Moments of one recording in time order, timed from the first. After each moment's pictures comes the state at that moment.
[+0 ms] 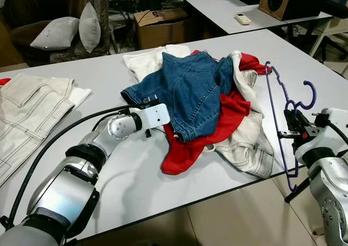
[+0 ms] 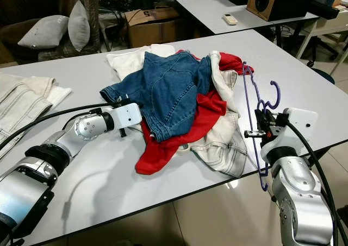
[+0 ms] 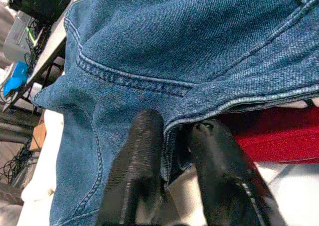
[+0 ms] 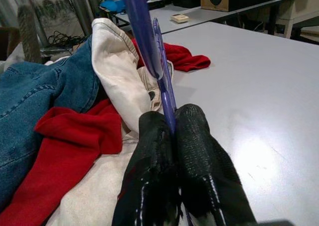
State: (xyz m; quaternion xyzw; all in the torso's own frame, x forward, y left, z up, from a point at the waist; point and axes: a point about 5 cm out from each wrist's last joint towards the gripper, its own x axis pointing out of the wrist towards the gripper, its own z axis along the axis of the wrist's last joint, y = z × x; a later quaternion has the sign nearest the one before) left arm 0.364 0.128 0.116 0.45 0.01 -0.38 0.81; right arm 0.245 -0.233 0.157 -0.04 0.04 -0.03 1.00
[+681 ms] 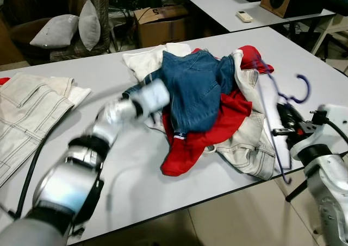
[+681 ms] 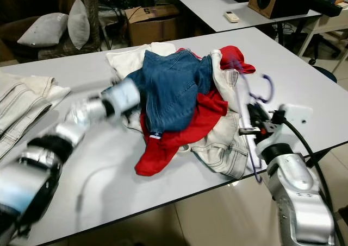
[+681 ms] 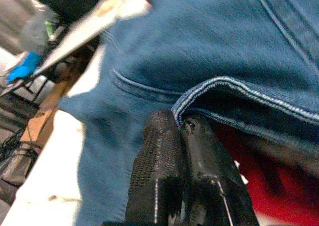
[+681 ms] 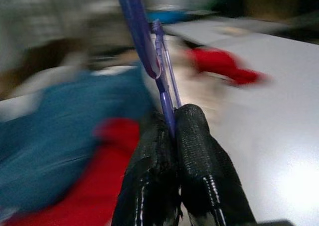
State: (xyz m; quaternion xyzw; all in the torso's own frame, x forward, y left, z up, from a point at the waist) left arm 0.390 0.124 0.172 0.32 -0.03 -0.34 0.88; right arm 0.240 -0.209 0.182 -0.04 -0.02 0.12 0.99
